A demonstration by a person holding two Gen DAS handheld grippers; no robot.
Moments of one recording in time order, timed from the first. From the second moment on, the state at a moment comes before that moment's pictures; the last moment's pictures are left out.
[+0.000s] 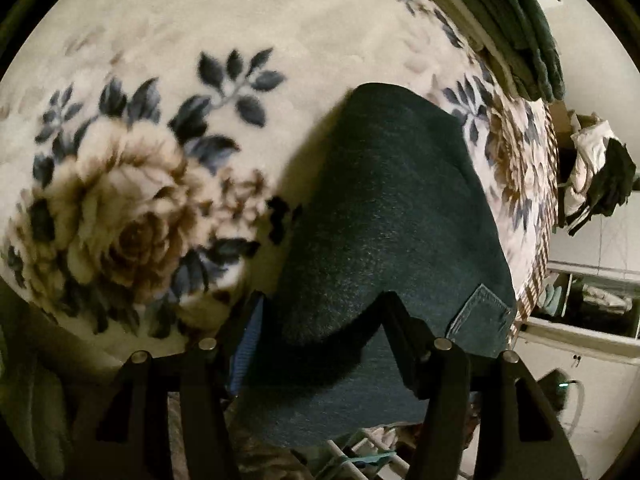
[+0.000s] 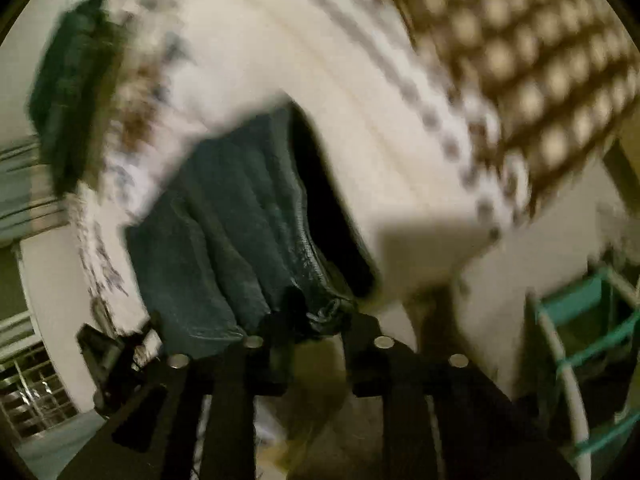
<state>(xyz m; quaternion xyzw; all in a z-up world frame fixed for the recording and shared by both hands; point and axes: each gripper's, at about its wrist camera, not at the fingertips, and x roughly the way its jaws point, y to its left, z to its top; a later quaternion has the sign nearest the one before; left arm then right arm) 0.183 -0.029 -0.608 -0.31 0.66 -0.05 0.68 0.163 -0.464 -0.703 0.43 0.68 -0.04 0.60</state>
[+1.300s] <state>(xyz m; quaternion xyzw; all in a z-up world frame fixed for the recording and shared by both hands) 0.206 -0.051 -0.635 -0.32 0.66 -0.12 0.67 0.153 -0.408 -0.738 0.51 0.57 0.06 0.64</state>
